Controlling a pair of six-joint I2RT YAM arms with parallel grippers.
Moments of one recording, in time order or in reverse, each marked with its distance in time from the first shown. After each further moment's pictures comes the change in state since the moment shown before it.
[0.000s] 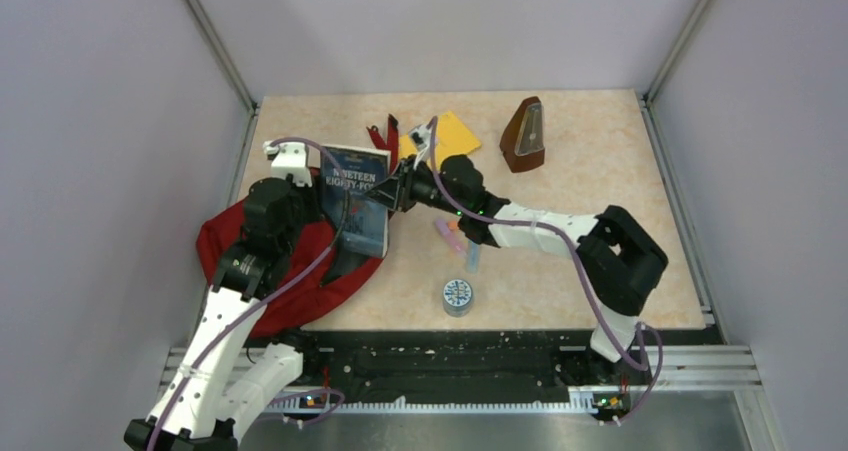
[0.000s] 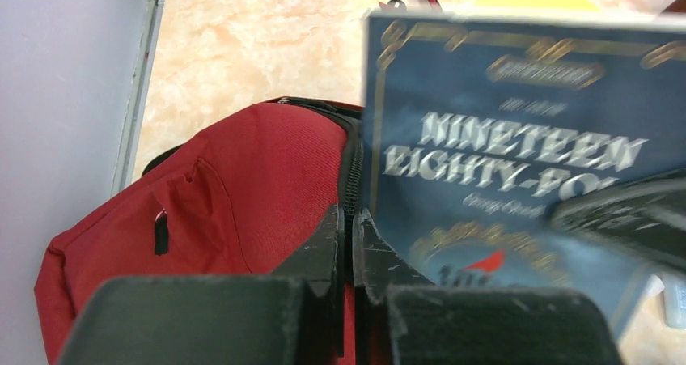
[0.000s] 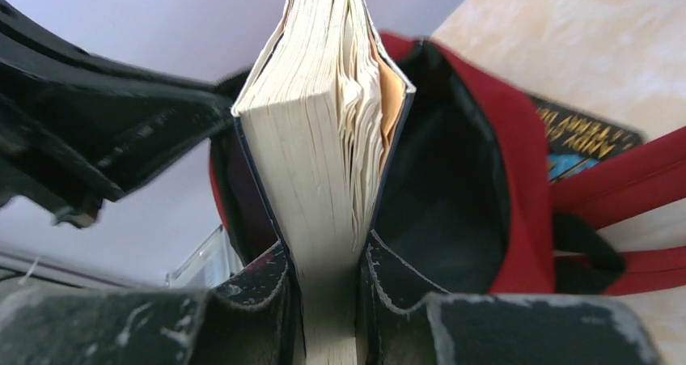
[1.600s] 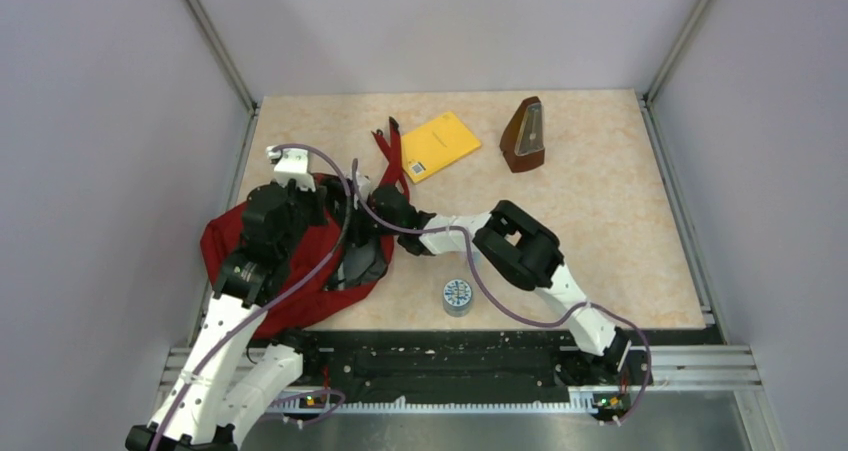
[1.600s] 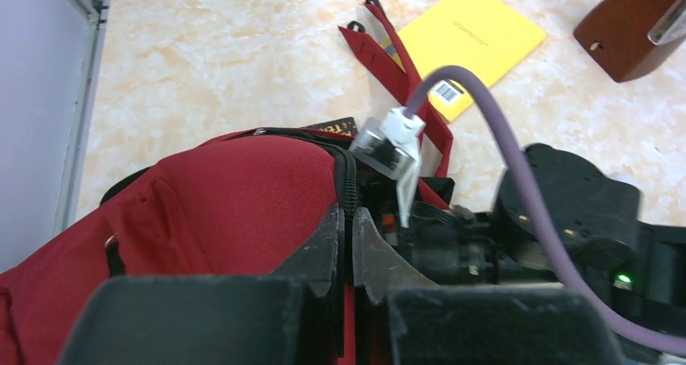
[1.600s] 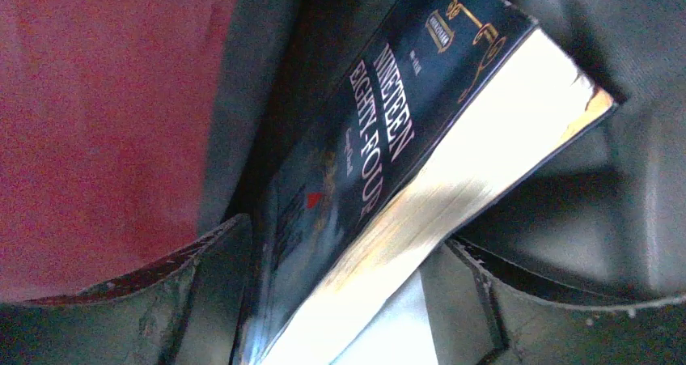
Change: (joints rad) left arm 0.003 -0.042 -0.056 0.071 0.144 -0.011; right arm 0.133 0.667 0.490 -0.043 -0.174 0.080
